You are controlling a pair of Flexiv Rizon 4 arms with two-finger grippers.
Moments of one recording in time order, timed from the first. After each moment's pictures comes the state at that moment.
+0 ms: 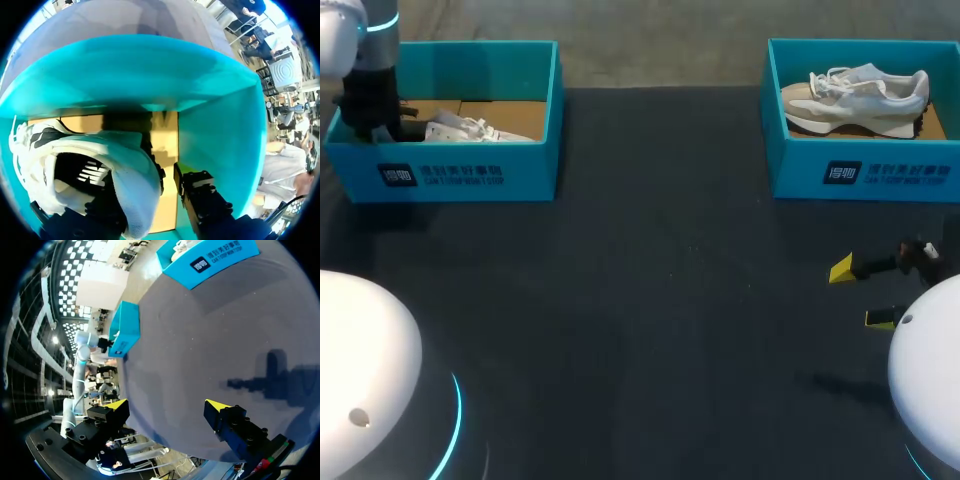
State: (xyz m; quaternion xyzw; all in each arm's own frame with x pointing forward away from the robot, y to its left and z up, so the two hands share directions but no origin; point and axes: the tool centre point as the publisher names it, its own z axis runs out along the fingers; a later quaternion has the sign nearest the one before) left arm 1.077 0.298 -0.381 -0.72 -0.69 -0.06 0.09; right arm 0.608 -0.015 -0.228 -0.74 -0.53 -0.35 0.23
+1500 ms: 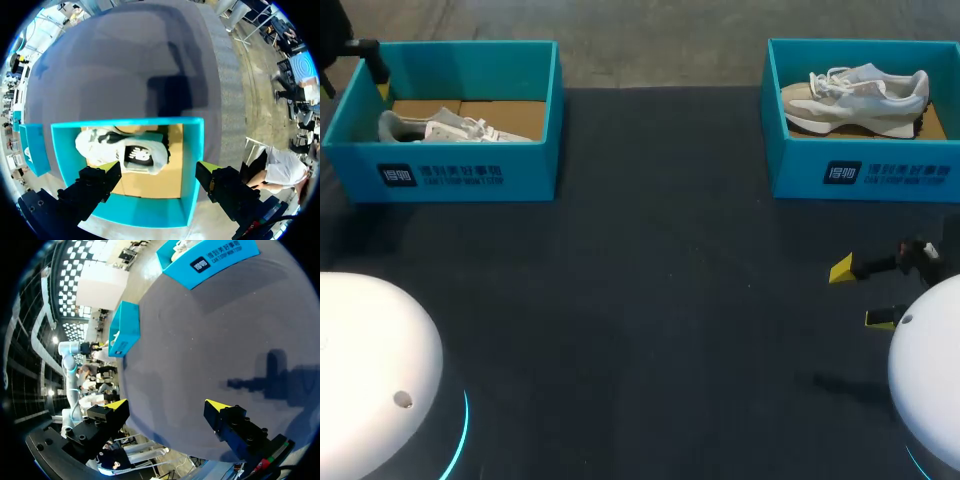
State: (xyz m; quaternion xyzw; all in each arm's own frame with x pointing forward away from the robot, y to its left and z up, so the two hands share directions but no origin) left arm 1.047 0.281 -0.238 -0.72 -0.69 -0.01 -0.04; right arm 0.608 -0.015 -0.228 -0.74 -0.53 -0.35 0.23
